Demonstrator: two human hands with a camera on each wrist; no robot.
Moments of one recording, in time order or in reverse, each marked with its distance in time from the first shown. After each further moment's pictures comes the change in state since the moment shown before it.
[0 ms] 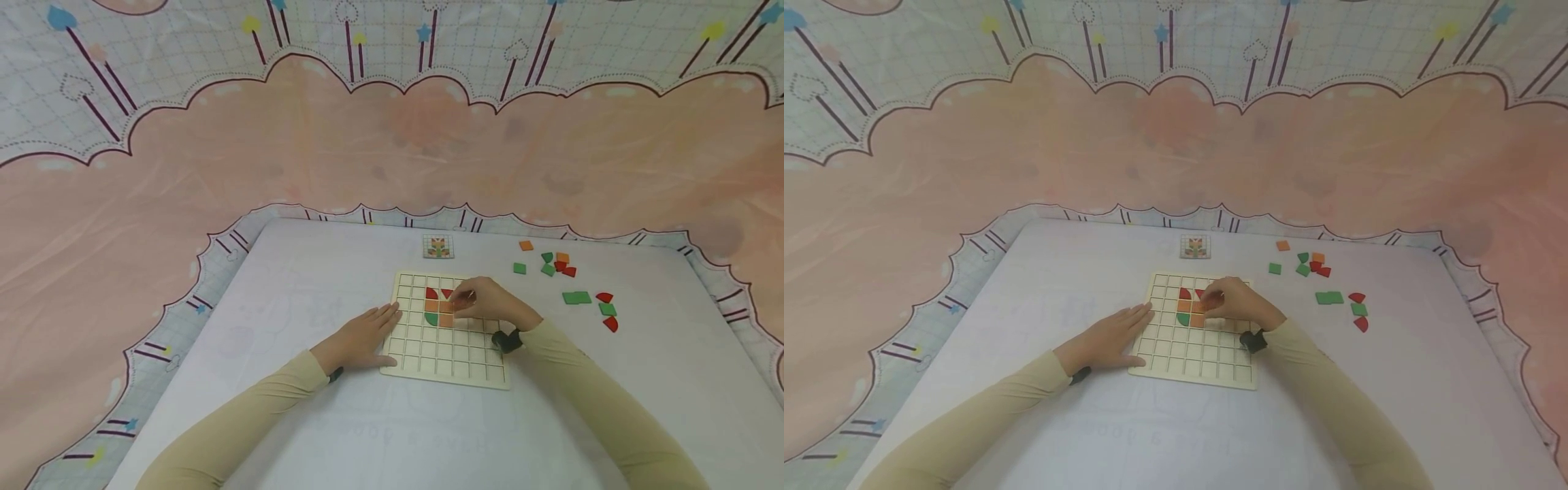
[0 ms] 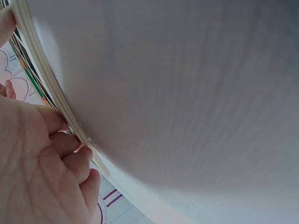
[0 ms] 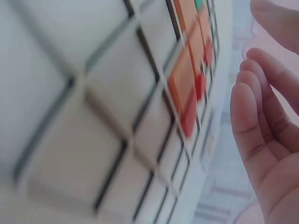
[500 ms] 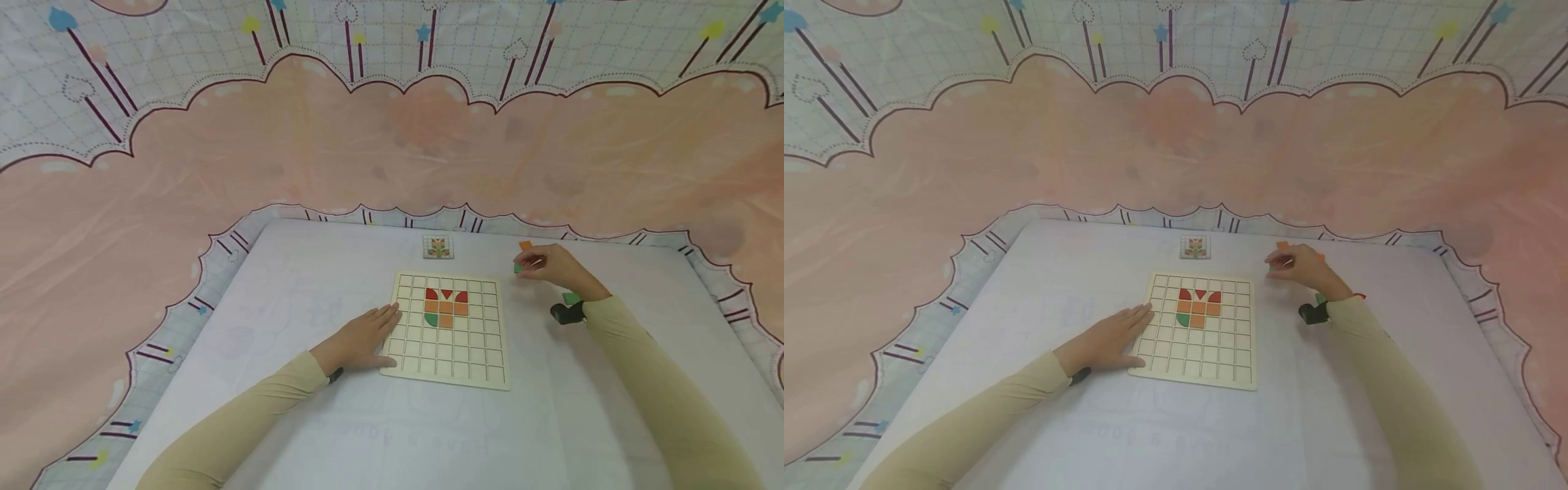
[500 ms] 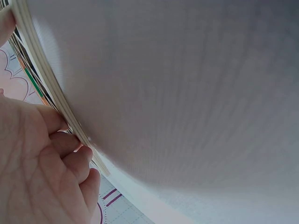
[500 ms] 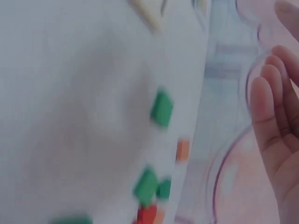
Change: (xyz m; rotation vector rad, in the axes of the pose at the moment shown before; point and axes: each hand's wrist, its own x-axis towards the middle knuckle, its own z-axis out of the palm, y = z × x) left_hand -0.001 0.001 0.001 0.000 -0.007 -0.004; right_hand -0.040 0.069 -0.089 0.045 0.186 0.166
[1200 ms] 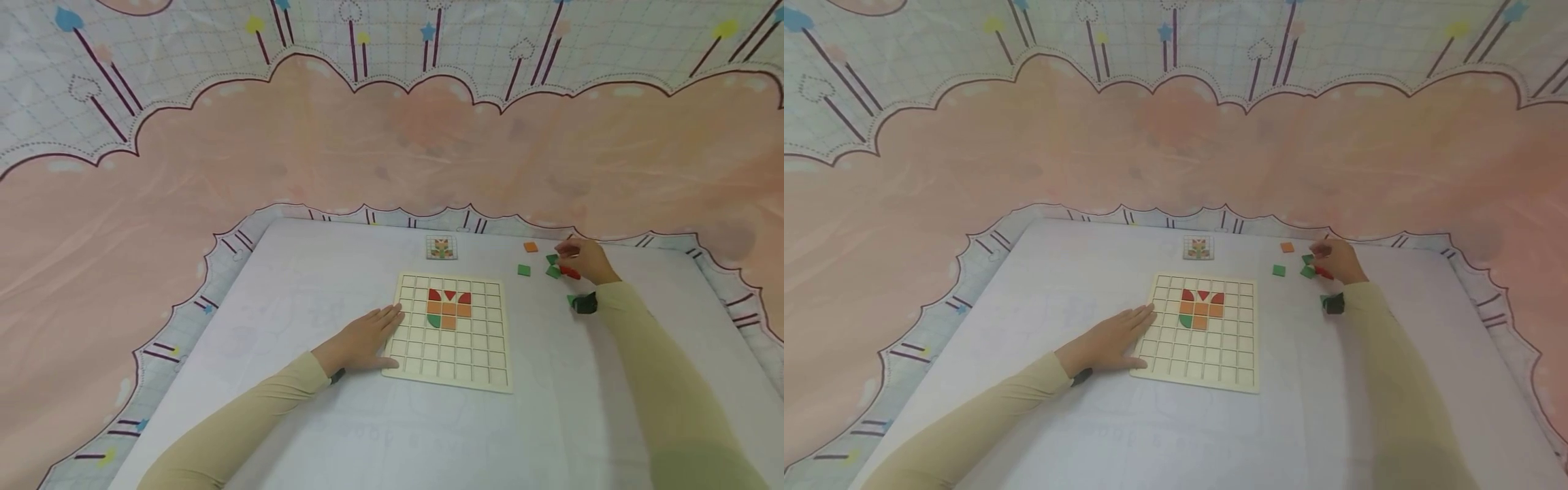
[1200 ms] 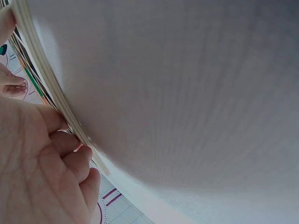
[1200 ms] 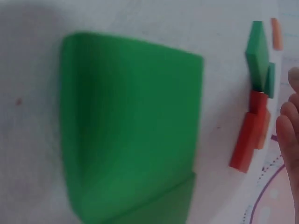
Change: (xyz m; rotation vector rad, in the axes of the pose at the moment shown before) left_hand 0.000 0.000 0.002 -0.007 -0.004 -0.014; right_hand 0.014 0.086 -0.024 -0.018 0.158 0.180
